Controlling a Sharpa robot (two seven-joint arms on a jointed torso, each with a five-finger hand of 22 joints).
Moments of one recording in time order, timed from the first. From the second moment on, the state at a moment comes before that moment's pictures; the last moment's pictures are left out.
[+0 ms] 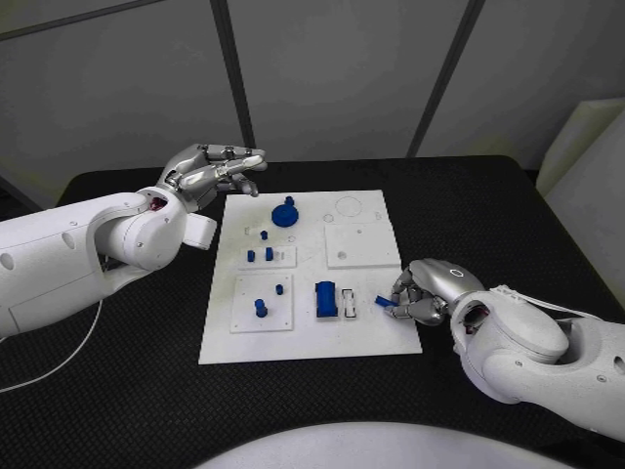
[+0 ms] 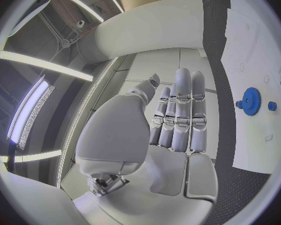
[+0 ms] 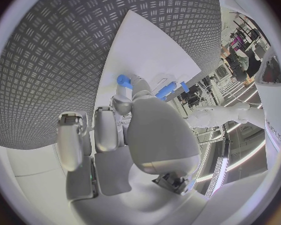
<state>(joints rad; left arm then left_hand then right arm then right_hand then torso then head) 1.23 -0.86 -0.04 1.42 -0.02 -0.14 0.36 1.37 -0.14 0.33 -0.01 0.05 1.08 0.16 0.07 0.08 1.16 0.10 0.10 0.07 1.30 0.02 0.62 0.42 0.19 1.05 0.13 0.61 0.70 0.90 -1.01 0.00 1.91 -1.71 -0.38 -0.68 1.46 0.00 -0.14 0.14 0.49 1.15 0.03 0.06 0.67 1.38 -0.04 0.94 1.12 1.47 -0.10 1.35 1.14 0.02 1.47 0.01 1.57 1.31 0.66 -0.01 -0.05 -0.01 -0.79</state>
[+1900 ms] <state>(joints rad) 1.23 -0.86 -0.04 1.42 -0.02 -0.14 0.36 1.37 -0.14 0.32 -0.01 0.05 1.08 0.16 0.07 0.08 1.16 0.10 0.10 0.07 1.30 0.02 0.62 0.42 0.19 1.05 0.13 0.60 0.70 0.90 -0.88 0.00 1.89 -1.40 -0.53 -0.67 1.33 0.02 -0.18 0.27 0.49 1.19 0.01 0.07 0.68 1.43 -0.05 1.04 1.20 1.46 -0.11 1.38 1.19 0.02 1.47 0.00 1.57 1.31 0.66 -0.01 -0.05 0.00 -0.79</state>
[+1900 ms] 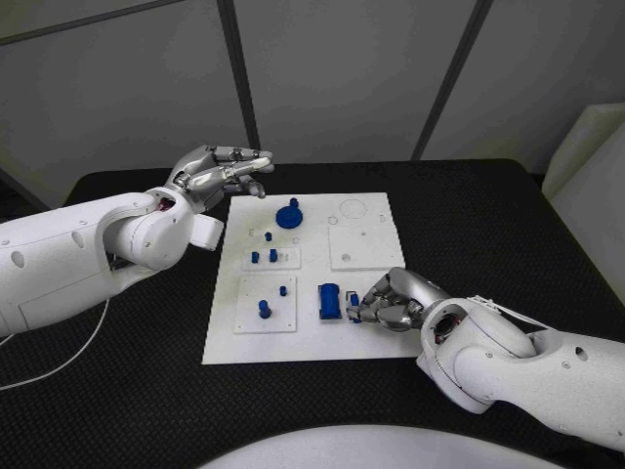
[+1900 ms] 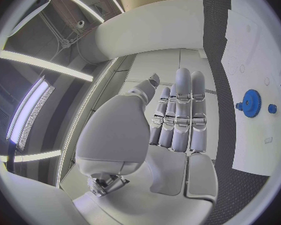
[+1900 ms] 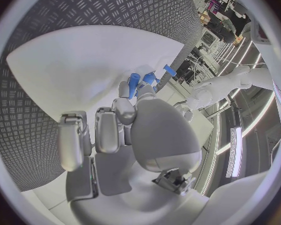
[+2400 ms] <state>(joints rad) 1.23 -0.86 -0.04 1.42 -0.02 -0.14 0.36 1.37 -0.14 0.32 -0.01 0.05 1.08 0.16 0.07 0.08 1.16 0.10 0.10 0.07 1.30 0.02 0.62 0.42 0.19 1.05 0.13 0.60 0.70 0.90 -0.88 0.00 1.89 -1.42 -0.56 -0.67 1.17 -0.02 -0.23 0.29 0.20 1.20 0.02 0.08 0.69 1.43 -0.05 1.04 1.20 1.46 -0.11 1.38 1.19 0.02 1.47 0.00 1.57 1.31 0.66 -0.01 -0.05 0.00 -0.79</state>
